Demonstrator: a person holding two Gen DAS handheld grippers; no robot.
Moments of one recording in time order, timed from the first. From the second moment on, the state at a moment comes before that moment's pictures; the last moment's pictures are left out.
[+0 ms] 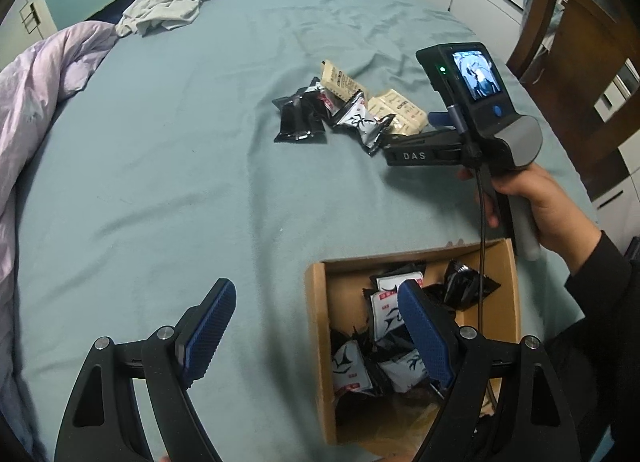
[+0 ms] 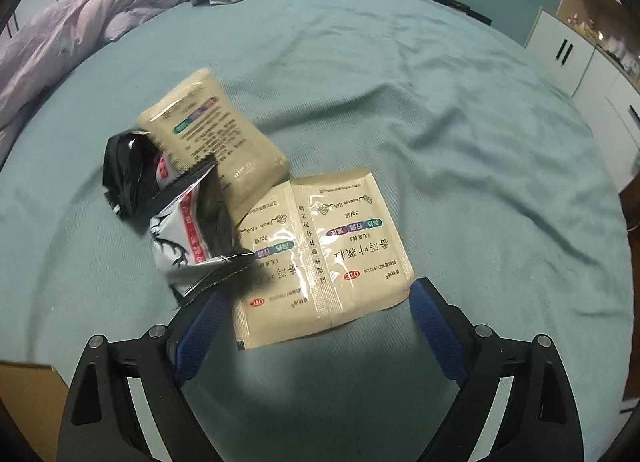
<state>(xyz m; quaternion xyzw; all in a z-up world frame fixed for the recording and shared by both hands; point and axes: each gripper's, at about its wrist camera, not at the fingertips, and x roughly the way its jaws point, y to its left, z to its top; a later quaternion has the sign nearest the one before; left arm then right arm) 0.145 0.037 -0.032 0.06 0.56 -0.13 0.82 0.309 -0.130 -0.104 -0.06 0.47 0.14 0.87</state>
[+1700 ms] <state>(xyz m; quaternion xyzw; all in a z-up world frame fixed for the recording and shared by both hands) 0.285 0.039 -0.078 0.03 0.52 -0.08 0.85 0.085 -0.252 -0.016 0.22 0.36 0.11 0.90</state>
